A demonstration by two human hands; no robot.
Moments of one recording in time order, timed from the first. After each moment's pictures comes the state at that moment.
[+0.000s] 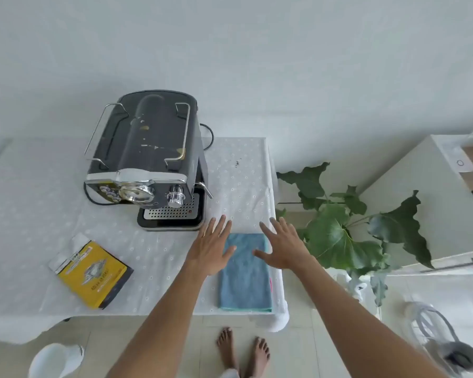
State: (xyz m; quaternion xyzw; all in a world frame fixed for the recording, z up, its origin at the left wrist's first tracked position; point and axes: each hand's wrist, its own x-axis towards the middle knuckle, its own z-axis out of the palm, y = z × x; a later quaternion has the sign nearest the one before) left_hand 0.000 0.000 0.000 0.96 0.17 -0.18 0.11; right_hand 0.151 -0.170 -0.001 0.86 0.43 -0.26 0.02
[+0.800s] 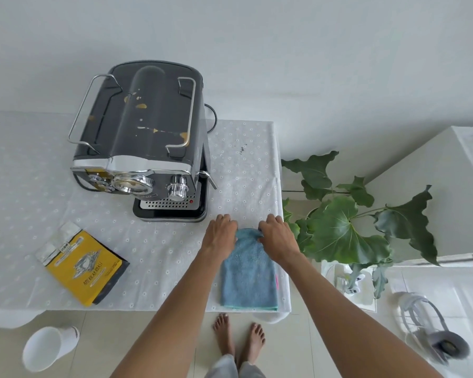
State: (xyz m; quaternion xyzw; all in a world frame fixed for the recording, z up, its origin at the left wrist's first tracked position) left_hand 0.035 0.005 -0.047 0.96 0.21 -0.11 0.15; right_hand 0.142 -0.132 -0.047 0.88 0.43 -0.20 -0.03
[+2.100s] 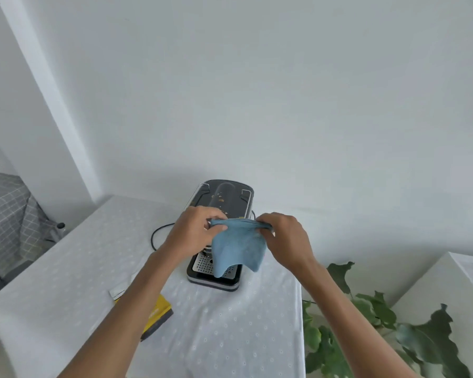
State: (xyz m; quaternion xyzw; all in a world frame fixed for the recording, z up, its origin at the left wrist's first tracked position) left_hand -0.098 0.061 0.269 0.90 0.24 0.25 0.28; right_hand 0.067 -0.099 0.273 0.81 0.50 -0.01 -0.30
